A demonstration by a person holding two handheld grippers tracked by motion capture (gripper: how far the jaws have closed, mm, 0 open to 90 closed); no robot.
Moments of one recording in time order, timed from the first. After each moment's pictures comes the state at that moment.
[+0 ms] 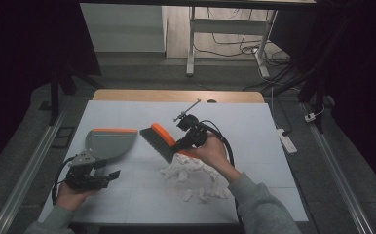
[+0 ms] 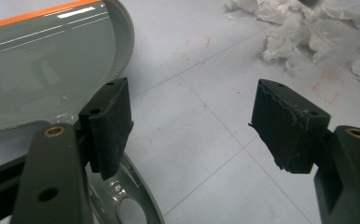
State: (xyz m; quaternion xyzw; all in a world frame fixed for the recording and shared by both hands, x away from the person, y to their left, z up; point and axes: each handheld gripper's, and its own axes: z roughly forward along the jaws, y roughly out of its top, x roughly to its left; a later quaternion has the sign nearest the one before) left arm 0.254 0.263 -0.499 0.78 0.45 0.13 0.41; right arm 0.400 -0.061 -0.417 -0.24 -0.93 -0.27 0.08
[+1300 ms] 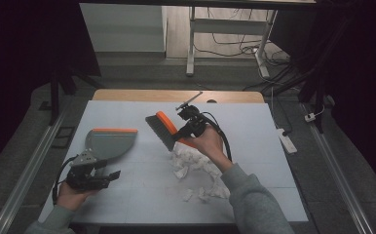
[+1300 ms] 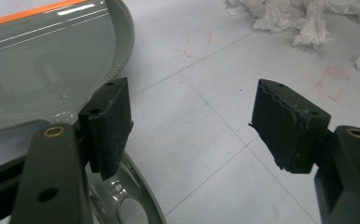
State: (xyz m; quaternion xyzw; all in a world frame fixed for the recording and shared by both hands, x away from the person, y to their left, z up) left arm 0.255 0.262 -0.500 0.79 0.45 0.13 0.40; right arm 0.448 -0.060 -0.428 -0.32 -0.90 -0.28 0.07
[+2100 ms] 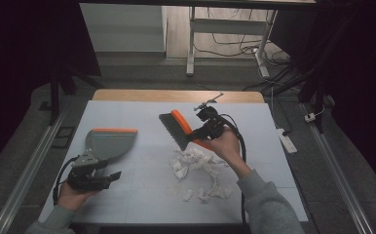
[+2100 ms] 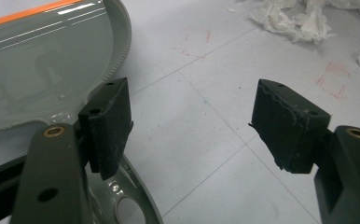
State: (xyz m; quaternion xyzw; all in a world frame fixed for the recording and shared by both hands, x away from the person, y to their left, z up) left arm 0.254 0.260 -0.500 0.79 0.45 0.13 0.40; right arm 0.429 -0.121 -0.406 -0.32 -0.89 -0.32 0.03
